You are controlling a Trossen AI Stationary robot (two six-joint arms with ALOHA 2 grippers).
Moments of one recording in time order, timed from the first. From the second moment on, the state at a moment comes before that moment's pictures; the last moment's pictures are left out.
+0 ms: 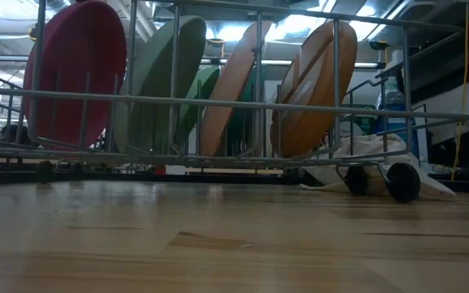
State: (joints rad) left arm -0.68 0.98 0.58 0.35 -0.88 -0.11; right arm 0.77 1.59 1.89 -1.16 0.02 1.70
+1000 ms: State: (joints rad) left arm -0.68 0.98 0.58 0.35 -0.88 -0.10; right arm 0.58 1.60 1.89 -0.86 0.33 1.11
